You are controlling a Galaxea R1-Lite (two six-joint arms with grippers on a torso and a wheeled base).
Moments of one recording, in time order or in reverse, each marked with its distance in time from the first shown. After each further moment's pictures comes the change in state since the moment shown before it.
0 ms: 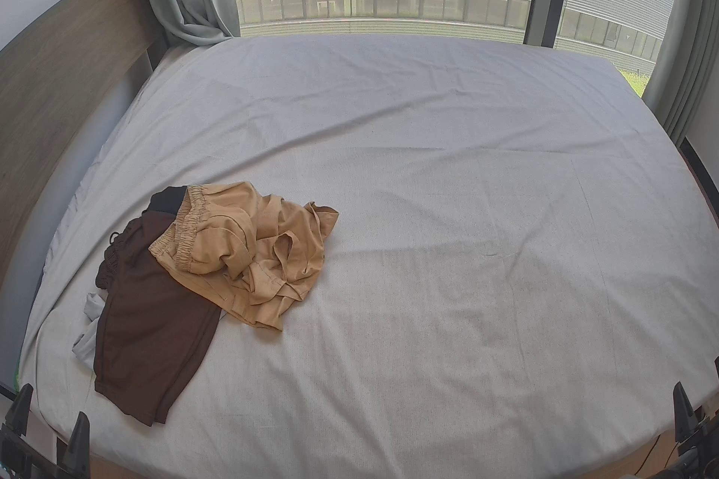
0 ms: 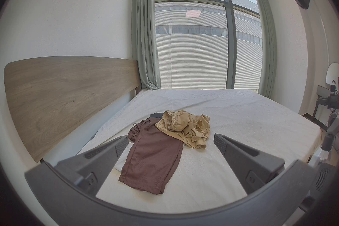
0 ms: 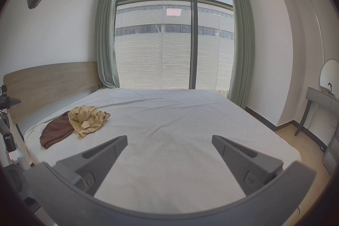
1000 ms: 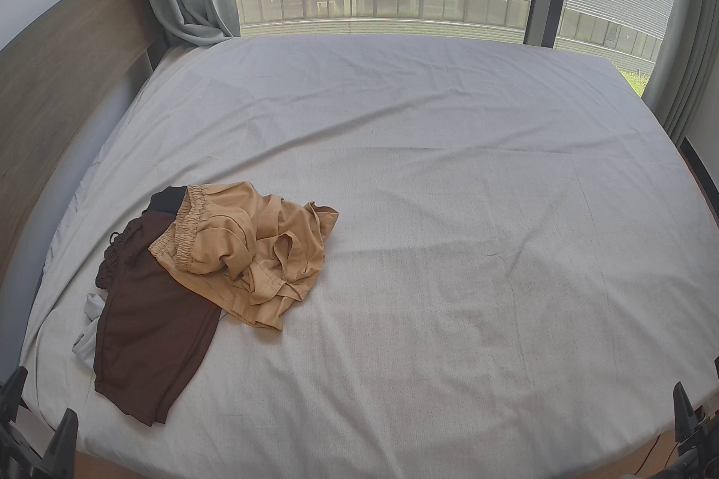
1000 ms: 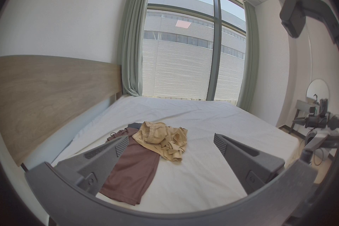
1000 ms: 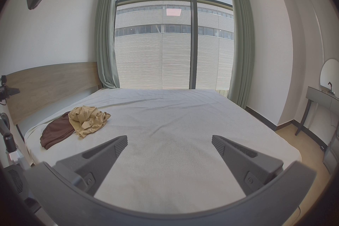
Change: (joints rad) left arm -0.017 0.117 -0.134 -0.033 -0.196 -0.100; right arm 0.000 0.000 0.000 0.000 0.000 0.004
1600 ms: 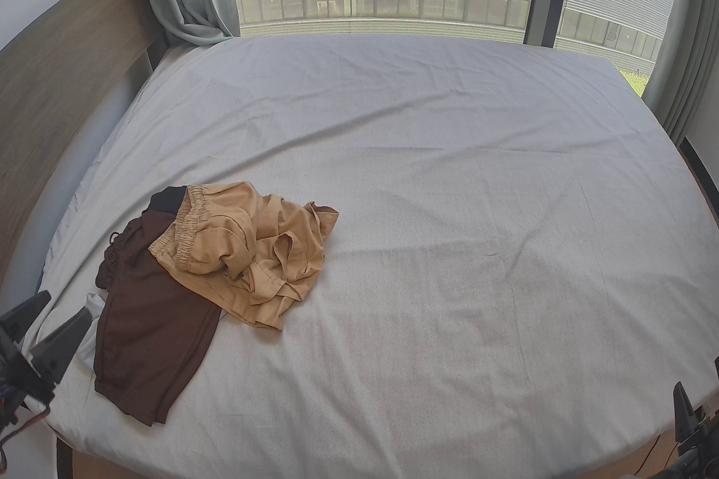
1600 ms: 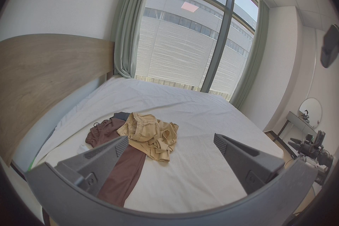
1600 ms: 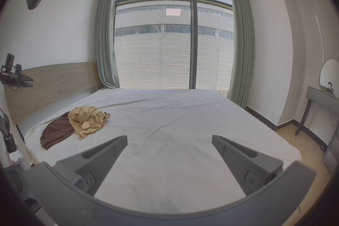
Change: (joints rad) left arm -0.008 0.616 -0.142 -0.315 -0.076 -0.084; right arm 0.001 0.000 0.000 0.000 -0.001 0.001
